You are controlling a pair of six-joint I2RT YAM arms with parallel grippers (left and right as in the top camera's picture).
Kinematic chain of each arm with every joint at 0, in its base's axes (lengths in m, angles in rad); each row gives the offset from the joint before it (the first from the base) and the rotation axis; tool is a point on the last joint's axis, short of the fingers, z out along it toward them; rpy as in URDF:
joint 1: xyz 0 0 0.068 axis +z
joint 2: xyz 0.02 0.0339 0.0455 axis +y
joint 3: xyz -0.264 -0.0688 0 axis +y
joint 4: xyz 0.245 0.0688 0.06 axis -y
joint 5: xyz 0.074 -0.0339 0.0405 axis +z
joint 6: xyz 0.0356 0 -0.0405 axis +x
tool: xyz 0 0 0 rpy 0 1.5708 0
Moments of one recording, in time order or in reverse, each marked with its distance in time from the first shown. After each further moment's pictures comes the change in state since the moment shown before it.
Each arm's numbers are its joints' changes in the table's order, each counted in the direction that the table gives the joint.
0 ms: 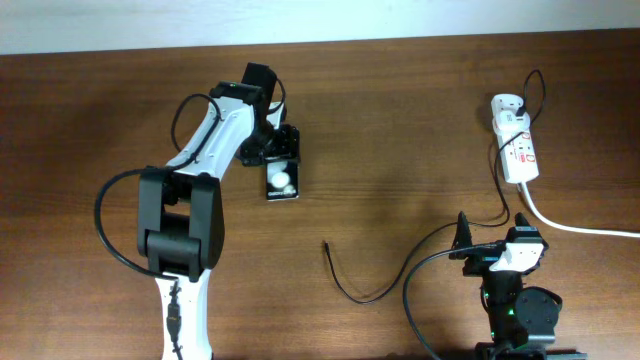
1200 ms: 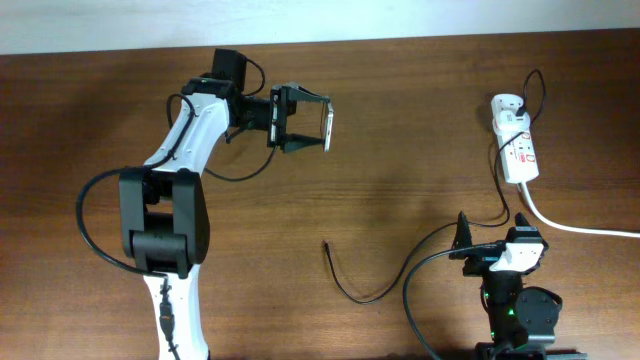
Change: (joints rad) left arm 0.100 0.000 -0.008 0.193 -1.228 -0.900; right arm 0.000 0.000 0.000 0.000 0.000 0.001
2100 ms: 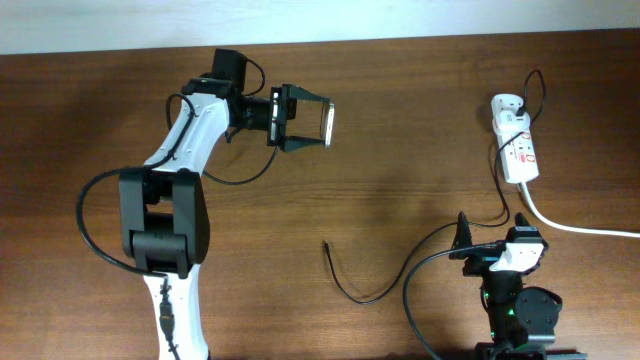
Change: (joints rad) left arm 0.000 0.000 0.000 0.000 0.000 -0.104; right arm 0.000 0.000 0.000 0.000 0.000 0.000
